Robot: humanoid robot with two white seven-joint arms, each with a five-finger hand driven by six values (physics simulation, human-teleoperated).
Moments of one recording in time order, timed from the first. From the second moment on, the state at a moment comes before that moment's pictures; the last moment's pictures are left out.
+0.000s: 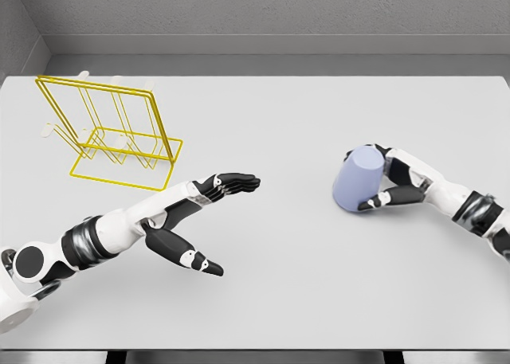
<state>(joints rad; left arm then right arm) -0.43 0.82 -1.00 -1.76 0.71 -0.61 -0.33 -0.67 -0.88 1.30 -1.21 -1.03 -0.61 0.34</state>
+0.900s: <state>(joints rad) -0.43 0.82 -1.00 -1.76 0.72 -0.61 -0.33 -0.69 -0.82 1.30 -1.29 -0.95 -0.61 0.34</state>
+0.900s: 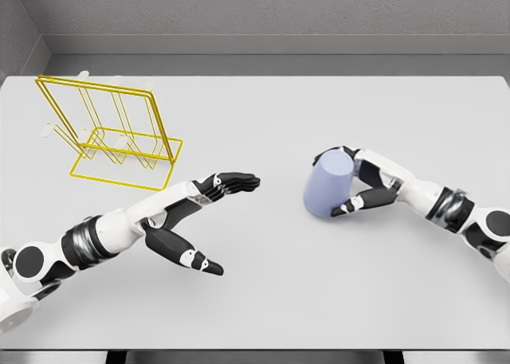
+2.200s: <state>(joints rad) -0.36 0.89 -0.91 -1.76 0.72 -0.58 -0.33 -0.70 -0.65 1.35 -1.29 -0.88 -0.61 0.31</state>
